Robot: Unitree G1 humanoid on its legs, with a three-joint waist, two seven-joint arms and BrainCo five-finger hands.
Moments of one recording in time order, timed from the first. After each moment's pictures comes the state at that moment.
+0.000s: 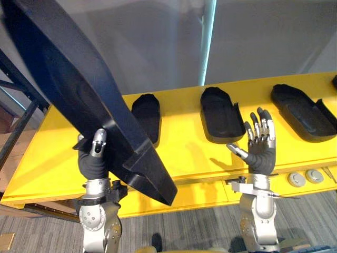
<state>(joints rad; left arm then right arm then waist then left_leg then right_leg) 0.20 0.05 -0.03 -0.41 -0.33 -0.48 -0.01 0.15 -0.05 0.01 -0.22 0.21 -0.47 -0.07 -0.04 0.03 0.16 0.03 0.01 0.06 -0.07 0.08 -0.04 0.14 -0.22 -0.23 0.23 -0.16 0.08</state>
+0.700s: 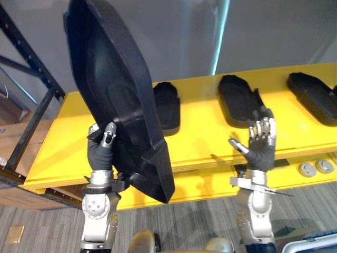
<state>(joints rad) 0.08 0.17 0.04 -0.33 -0.20 -0.43 0.00 0.06 -0.03 0.11 -0.17 0.20 -0.54 -0.13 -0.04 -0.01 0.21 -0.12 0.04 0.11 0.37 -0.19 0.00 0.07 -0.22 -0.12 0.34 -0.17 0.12</state>
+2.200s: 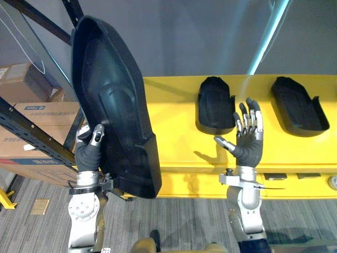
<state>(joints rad) 0.17 0.14 0.13 -0.39 -0.08 -0.32 0.08 -0.01 -0.05 0.11 -0.17 0.17 -0.54 -0.08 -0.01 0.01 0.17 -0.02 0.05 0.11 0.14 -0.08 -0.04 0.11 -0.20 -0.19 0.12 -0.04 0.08</state>
